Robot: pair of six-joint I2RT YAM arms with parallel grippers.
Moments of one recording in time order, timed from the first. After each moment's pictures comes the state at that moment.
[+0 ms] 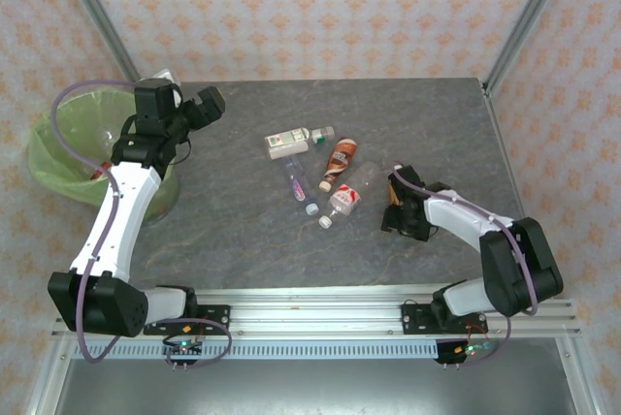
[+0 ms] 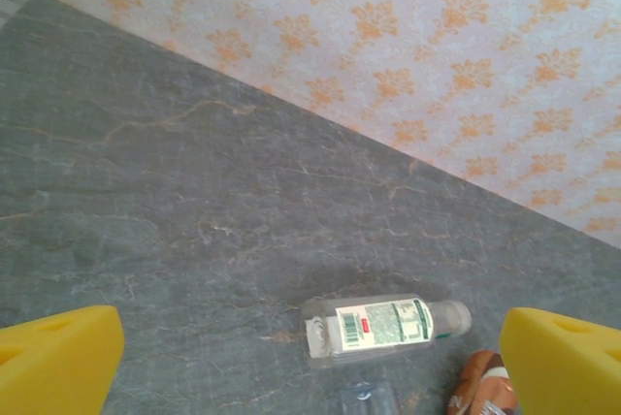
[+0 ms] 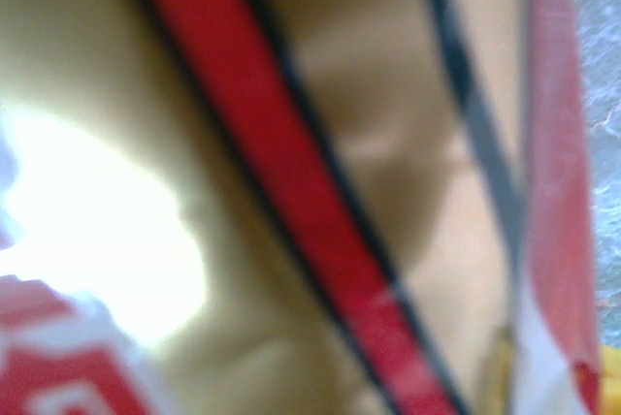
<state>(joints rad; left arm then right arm) -0.01 1.27 1.30 -0.54 0.03 -0.52 0.36 1.39 0.70 -0.71 0.05 0.62</state>
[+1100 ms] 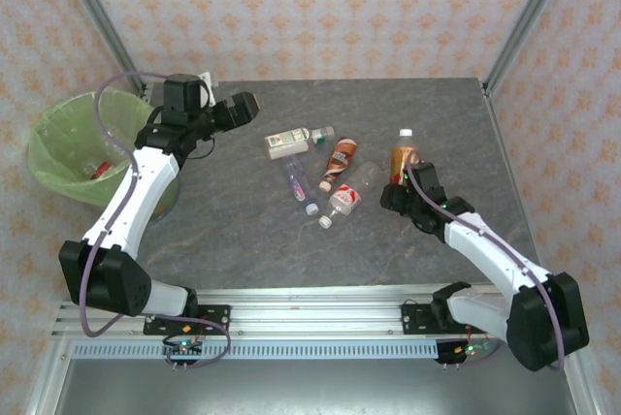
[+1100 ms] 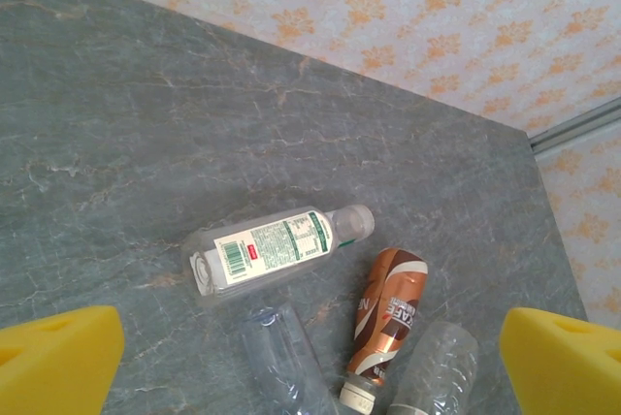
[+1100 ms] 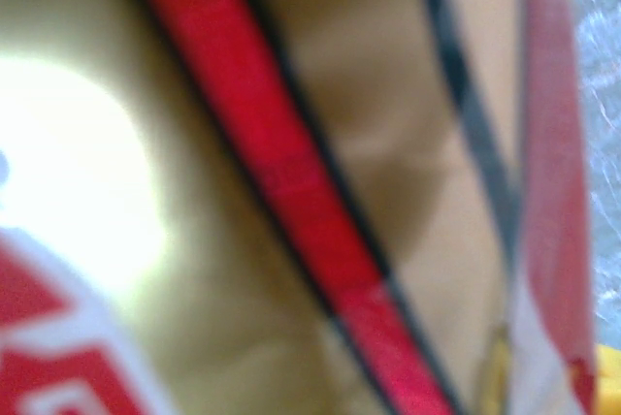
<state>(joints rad) -0.12 1.40 1.33 -0.51 0.24 -0.51 0.36 1.08 0.64 -0.45 0.07 0.58</state>
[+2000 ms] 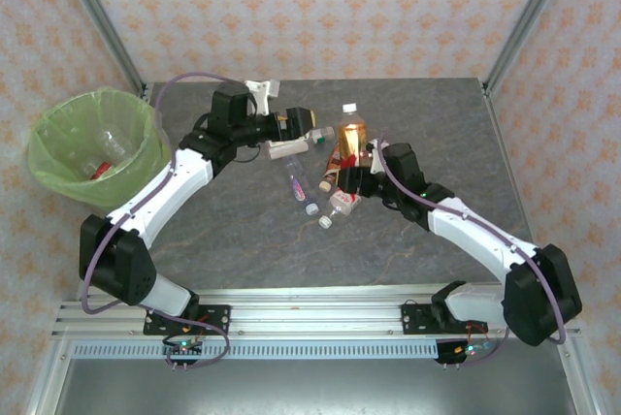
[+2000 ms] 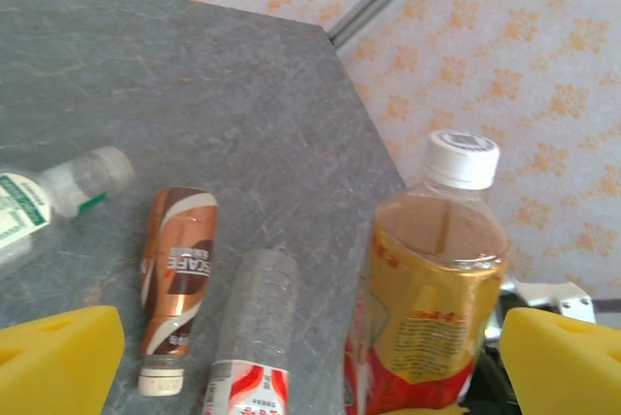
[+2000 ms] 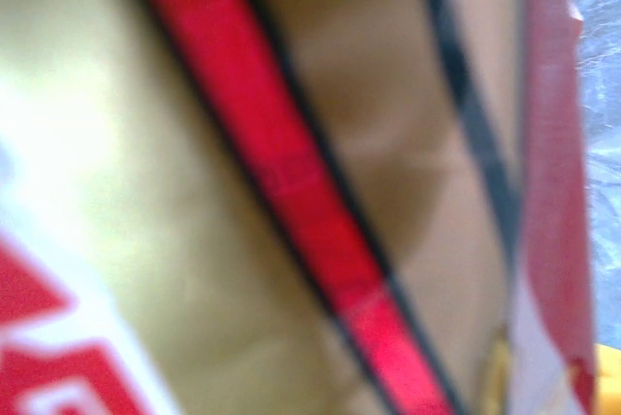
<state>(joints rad) -0.37 1.48 1.28 -0.22 0.48 -0.57 0.52 1.24 0.77 -0.16 -0.23 0.50</state>
